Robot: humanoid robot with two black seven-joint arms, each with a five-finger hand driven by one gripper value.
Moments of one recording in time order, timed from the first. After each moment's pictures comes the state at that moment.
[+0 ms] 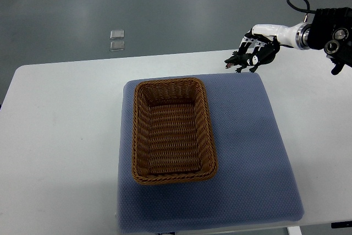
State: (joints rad) left arm -0.04 0.00 -0.04 -0.21 0.06 0.03 0.05; right arm 1.13 -0.59 0.36 1.09 -1.10 0.35 -0.17
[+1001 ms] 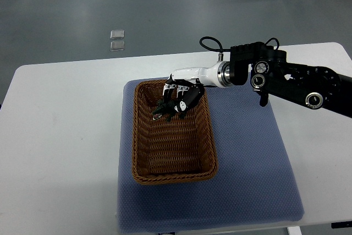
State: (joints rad) left arm -0.04 0.00 -0.04 -0.22 0.06 0.03 0.05; right arm 1.10 -0.27 0.28 1.14 -1.06 0.36 -0.17
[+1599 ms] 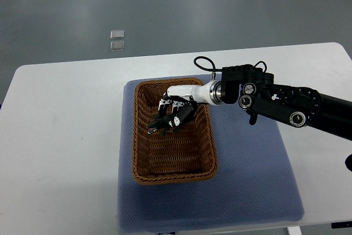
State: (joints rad) left arm -0.04 0.00 -0.04 -0.23 0.06 0.03 0.05; right arm 1.02 -0.20 0.28 1.09 -1.10 0.30 -0.16
